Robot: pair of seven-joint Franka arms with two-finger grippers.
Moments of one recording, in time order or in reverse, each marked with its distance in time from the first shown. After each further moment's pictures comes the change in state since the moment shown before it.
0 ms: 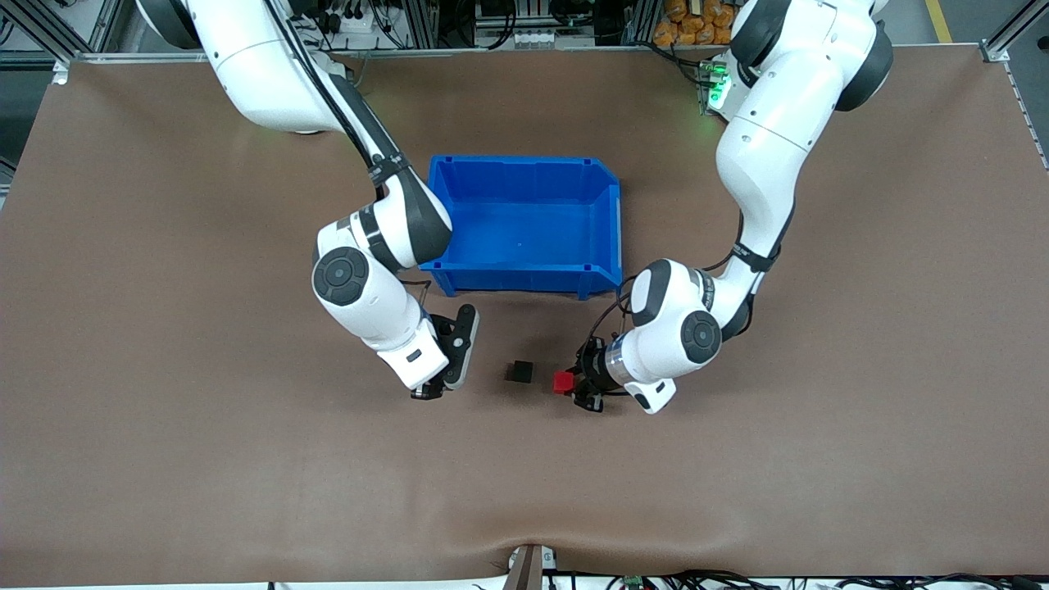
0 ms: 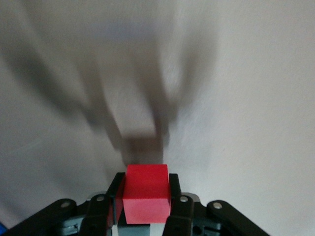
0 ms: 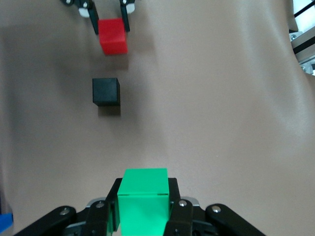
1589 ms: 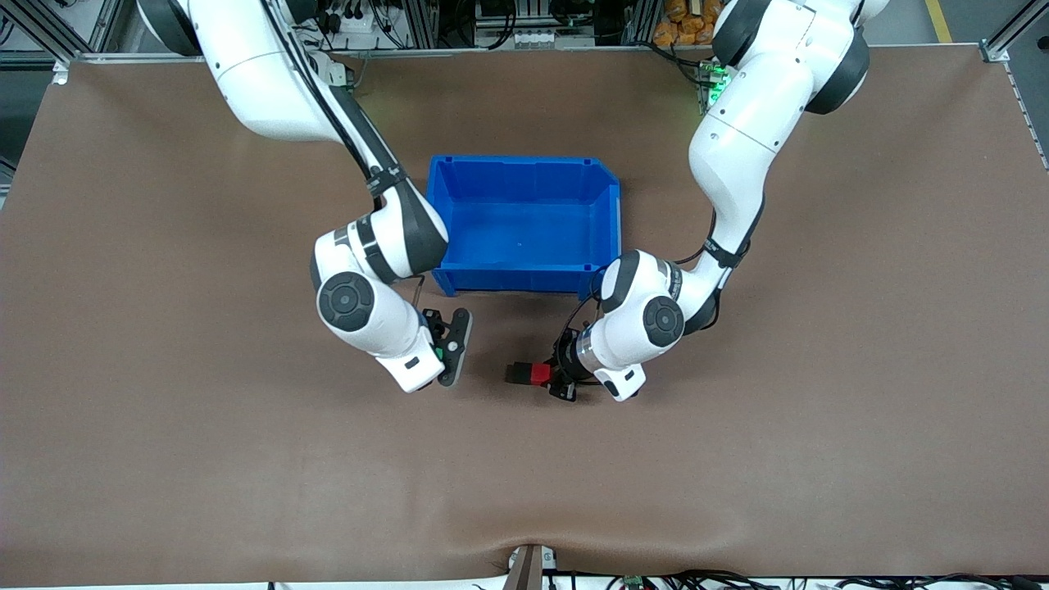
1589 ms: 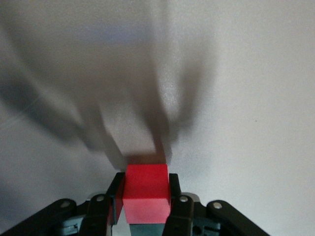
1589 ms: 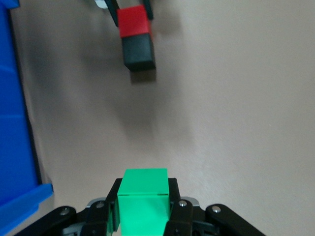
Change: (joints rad) left arm -0.066 0.035 0.012 0.007 0.000 0.076 -0.027; right arm 0.002 0.024 -0.012 0.017 0.001 -0.181 0.027
